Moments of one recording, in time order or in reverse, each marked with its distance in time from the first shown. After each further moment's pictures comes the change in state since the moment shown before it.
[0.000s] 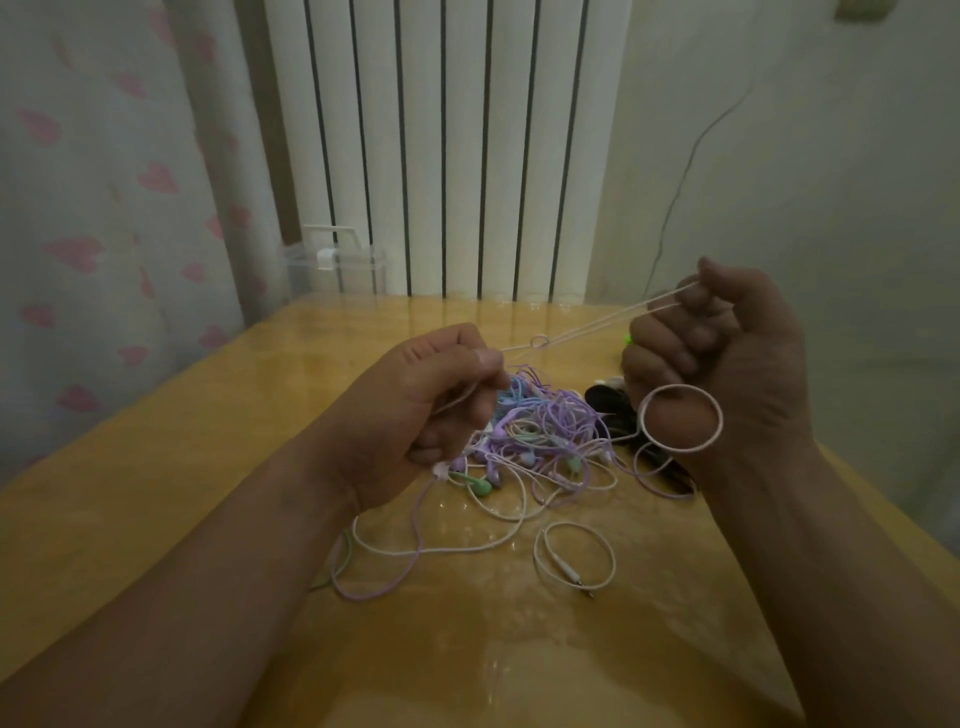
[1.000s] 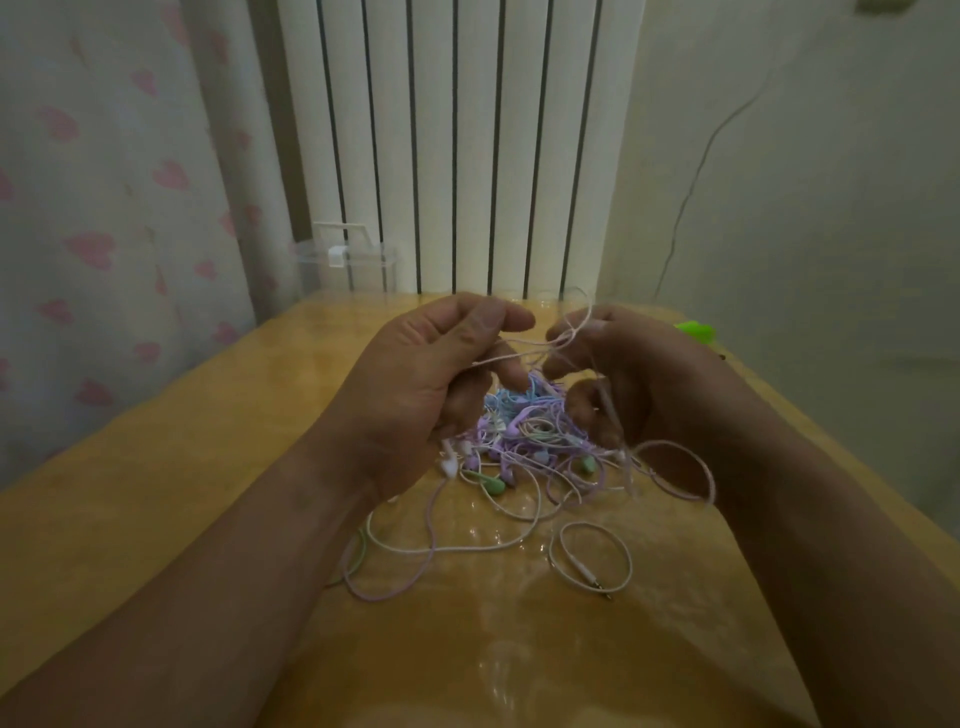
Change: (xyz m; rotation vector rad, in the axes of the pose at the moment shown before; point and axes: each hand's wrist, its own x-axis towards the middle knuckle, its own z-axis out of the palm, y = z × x) left_hand -0.001 0.006 0.007 -0.030 0.118 0.184; right_hand -0.005 0.022 0.010 -0.769 -0.159 0.208
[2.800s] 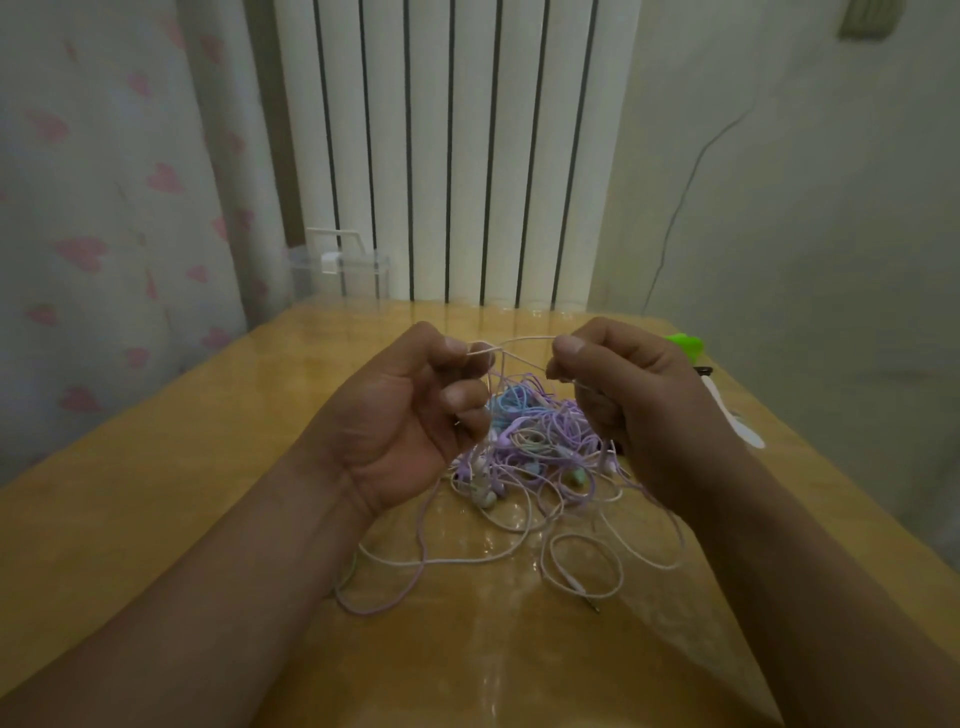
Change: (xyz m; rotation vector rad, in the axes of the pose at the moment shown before) left_hand 0.005 -0.001 -0.004 -0.512 0.089 -0.332; right_hand -0.003 0.008 0.003 -0.201 0.107 -0.293
